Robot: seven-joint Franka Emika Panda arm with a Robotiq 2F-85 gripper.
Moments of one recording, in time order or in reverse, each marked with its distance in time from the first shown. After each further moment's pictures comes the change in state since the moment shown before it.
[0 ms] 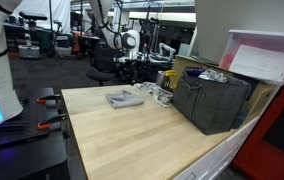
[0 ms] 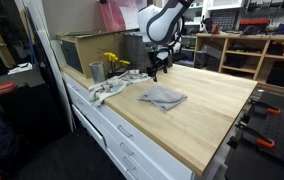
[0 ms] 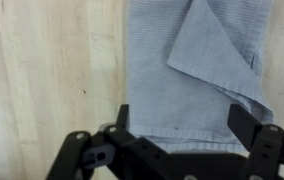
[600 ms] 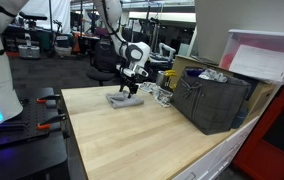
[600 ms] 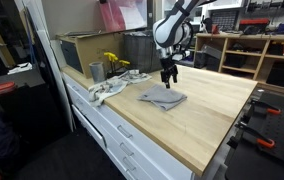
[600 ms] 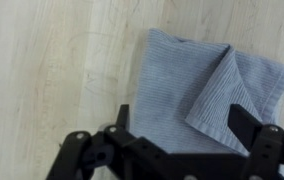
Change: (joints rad) arm -0.227 0.085 0.110 0.007 0.192 -0.080 -0.426
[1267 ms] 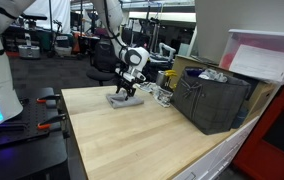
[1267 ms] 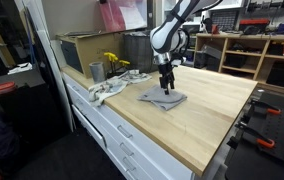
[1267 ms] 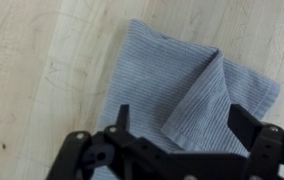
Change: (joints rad) arm -0.013 0.079 0.042 0.051 0.025 -0.025 -0.125
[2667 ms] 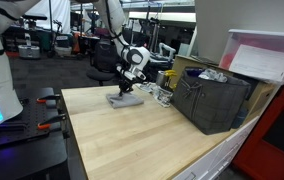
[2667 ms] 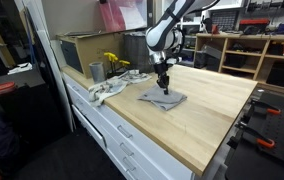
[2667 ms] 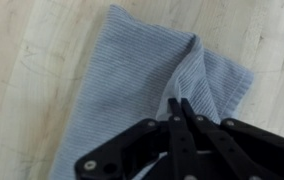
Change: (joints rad) arm -0.006 0.036 0.040 0.089 0.024 -0.089 -0.011
